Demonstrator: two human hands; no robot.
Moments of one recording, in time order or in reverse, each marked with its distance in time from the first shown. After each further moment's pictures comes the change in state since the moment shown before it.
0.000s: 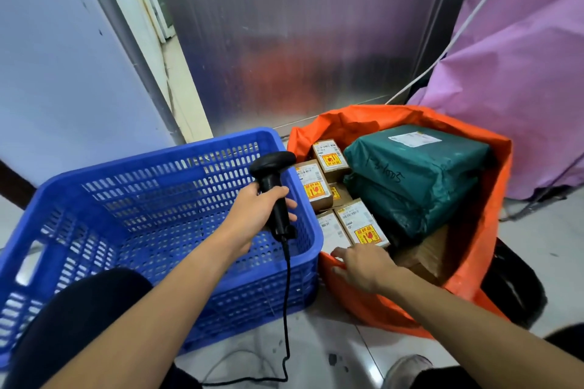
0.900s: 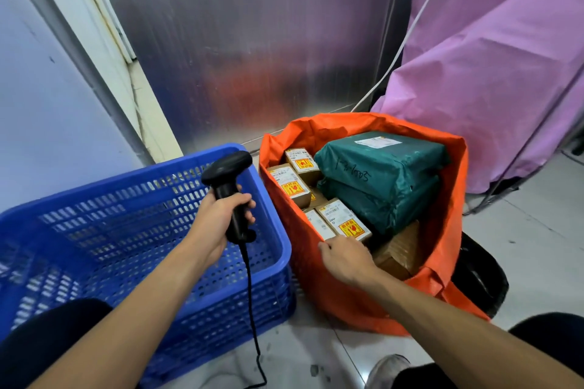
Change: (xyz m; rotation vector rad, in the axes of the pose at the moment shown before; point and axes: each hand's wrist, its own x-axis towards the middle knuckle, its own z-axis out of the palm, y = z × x) left_hand 0.026 -0.004 0.006 -0.258 0.062 0.062; right_hand -0.018 0.010 -0.019 0.550 0.199 0.354
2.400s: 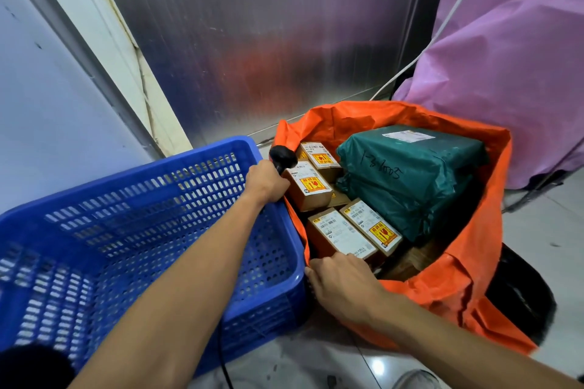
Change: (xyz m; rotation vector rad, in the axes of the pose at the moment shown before) left_hand 0.138 -0.014 0.056 1.160 0.104 0.128; right_hand -0.022 -0.044 -0.008 -0.200 -0.093 -0.372
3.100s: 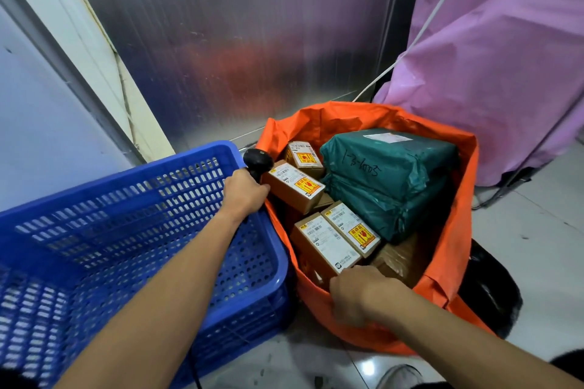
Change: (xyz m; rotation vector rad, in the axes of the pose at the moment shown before) left_hand -0.007 -0.017 0.008 -0.181 0.093 0.011; right_hand -0.018 0.020 -0.028 -0.290 -0.515 0.145
